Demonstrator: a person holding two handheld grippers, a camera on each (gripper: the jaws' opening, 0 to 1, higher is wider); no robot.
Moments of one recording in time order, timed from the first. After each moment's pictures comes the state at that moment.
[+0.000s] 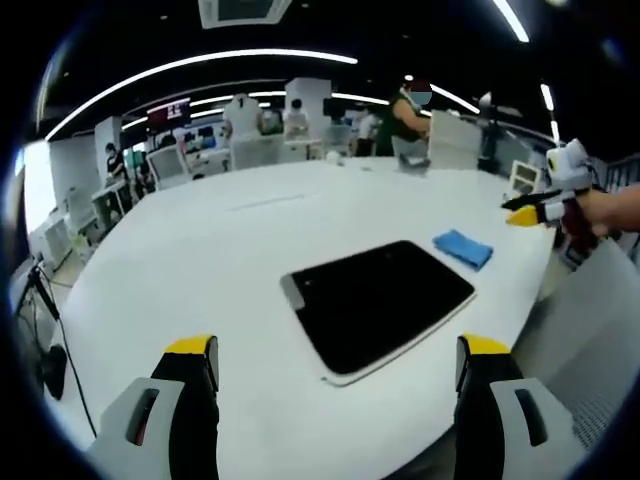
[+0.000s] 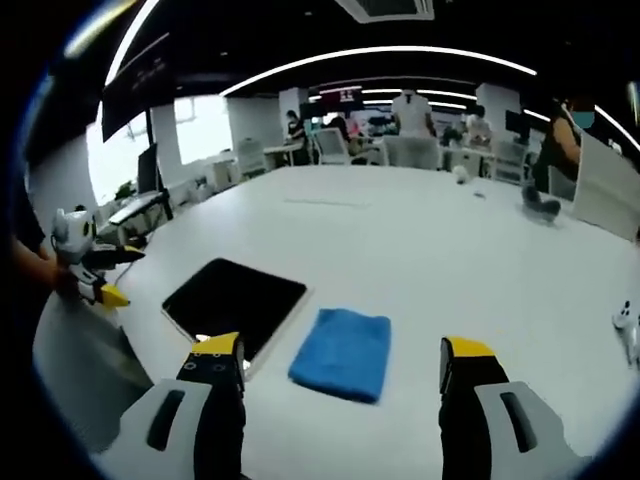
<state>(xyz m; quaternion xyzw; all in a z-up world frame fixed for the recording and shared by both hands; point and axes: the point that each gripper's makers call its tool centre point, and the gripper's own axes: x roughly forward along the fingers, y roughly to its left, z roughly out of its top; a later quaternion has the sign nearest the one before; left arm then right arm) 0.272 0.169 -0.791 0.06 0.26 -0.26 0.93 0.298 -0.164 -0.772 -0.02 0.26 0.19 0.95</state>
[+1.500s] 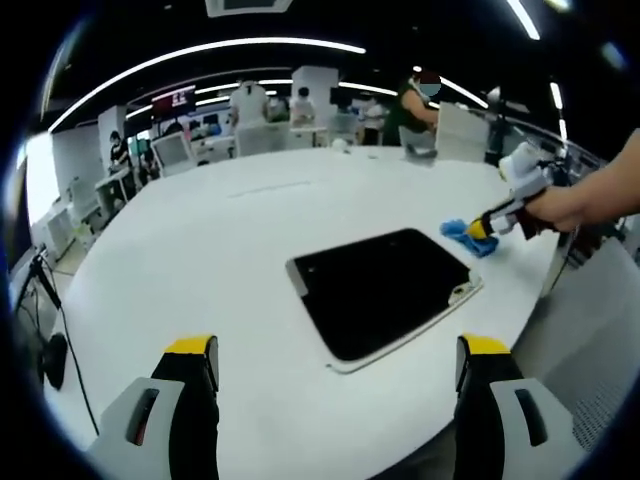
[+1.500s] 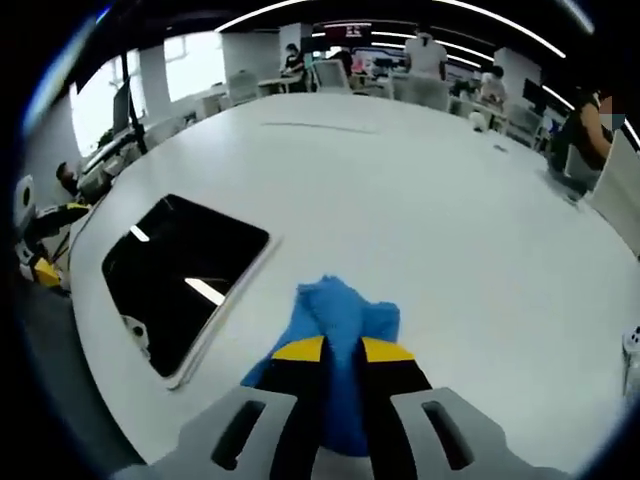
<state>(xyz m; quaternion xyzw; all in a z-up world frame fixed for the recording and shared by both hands) 0.270 0.176 -0.802 0.06 0.28 -0.25 0.92 0.352 -0.151 -0.859 -0.10 0.40 0.17 0.90</state>
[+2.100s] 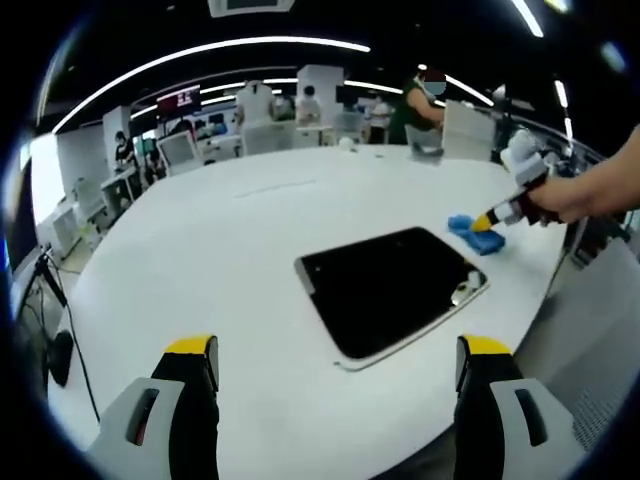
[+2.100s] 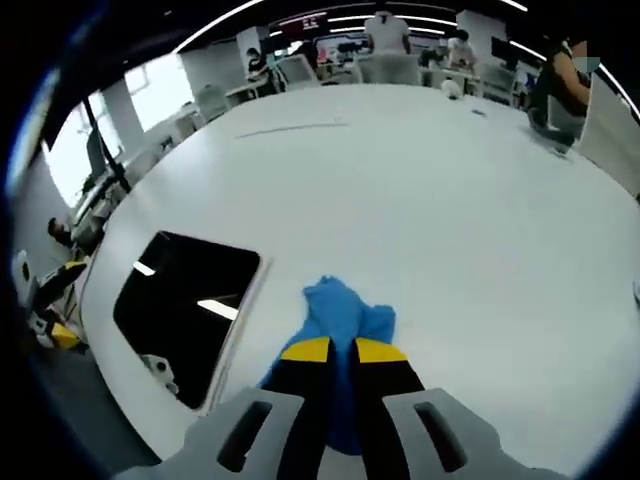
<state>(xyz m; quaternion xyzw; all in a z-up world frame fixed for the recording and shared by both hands) 0.272 0.183 -0.803 0.06 0.29 -0.23 0.93 0.352 -0.150 -0.848 0.00 0.43 0.13 0.89</state>
